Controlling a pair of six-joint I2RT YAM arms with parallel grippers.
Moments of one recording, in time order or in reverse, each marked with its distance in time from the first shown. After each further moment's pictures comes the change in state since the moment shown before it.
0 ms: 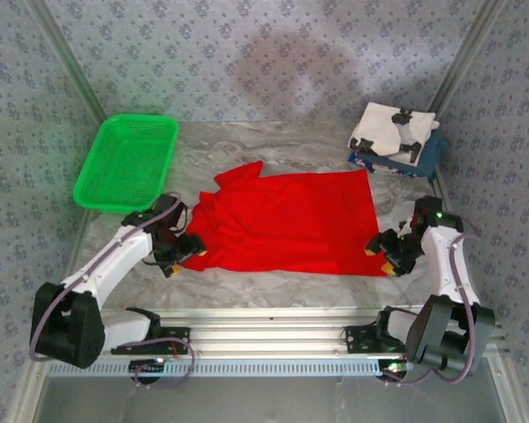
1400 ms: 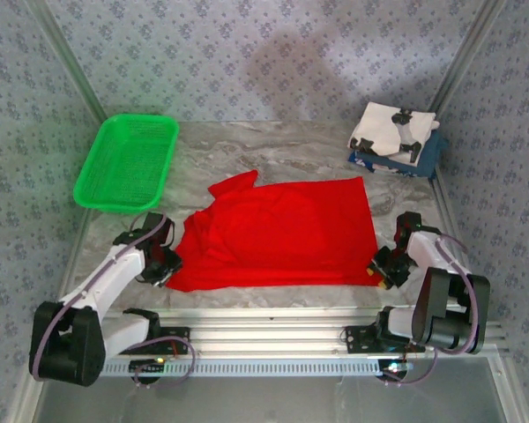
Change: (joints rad) left arm 0.110 -0.125 -0.191 0.040 -0.169 -0.062; right arm 0.063 0.126 -0.211 0.267 0.208 0.264
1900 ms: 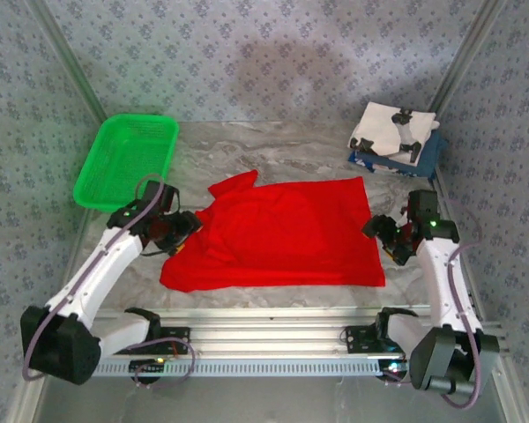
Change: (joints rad) left arm -0.119 0.034 0.315 0.023 0.170 -0.084; right arm 0.064 -0.264 0.235 -0.074 -0.128 -0.117
